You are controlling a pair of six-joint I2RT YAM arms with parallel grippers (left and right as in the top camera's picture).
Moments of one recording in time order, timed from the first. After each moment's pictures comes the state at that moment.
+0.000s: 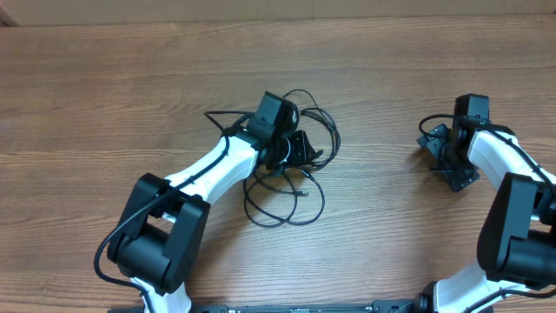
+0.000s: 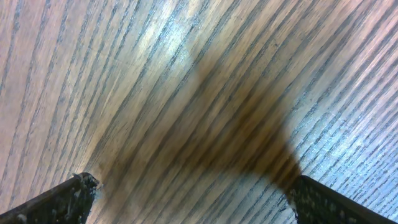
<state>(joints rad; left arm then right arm) -0.51 1.89 1.18 -0.34 0.44 -0.68 -0.21 1.81 1.05 -0.60 0.07 0.82</state>
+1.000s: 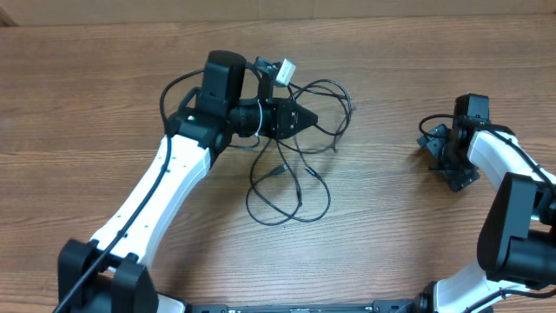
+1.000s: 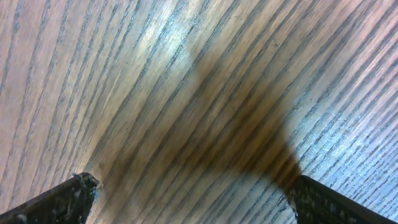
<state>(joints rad) -0.36 1.60 1.28 -0.38 0.92 -0.43 -0.21 1.81 1.05 -0.60 0.07 0.82</state>
